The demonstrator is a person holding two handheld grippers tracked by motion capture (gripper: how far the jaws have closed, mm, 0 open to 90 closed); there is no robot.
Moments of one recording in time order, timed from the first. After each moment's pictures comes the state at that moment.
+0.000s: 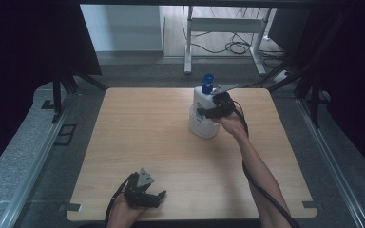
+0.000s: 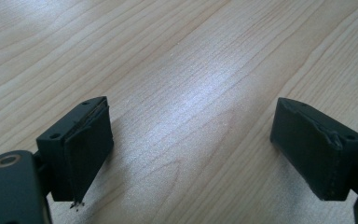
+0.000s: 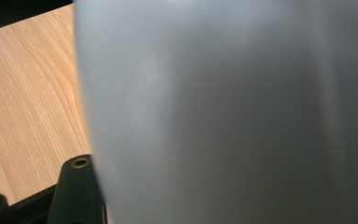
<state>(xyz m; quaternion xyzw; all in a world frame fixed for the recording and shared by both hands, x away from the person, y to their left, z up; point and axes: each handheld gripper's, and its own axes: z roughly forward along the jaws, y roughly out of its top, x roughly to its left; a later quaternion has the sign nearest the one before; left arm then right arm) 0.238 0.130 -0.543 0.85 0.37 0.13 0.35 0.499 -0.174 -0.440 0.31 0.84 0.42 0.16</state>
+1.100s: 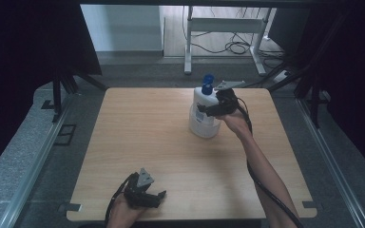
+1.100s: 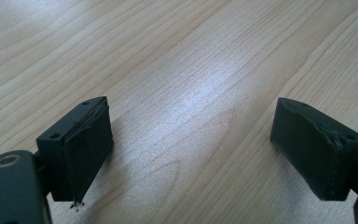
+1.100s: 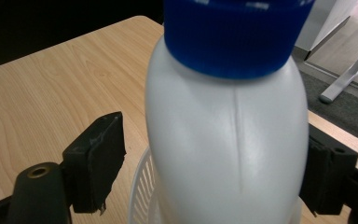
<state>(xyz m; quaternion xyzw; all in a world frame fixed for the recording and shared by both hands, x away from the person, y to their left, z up) 0.238 0.130 -0.544 0.85 0.37 0.13 0.35 0.487 -0.178 -0.412 0.30 0.82 0.46 0.17</state>
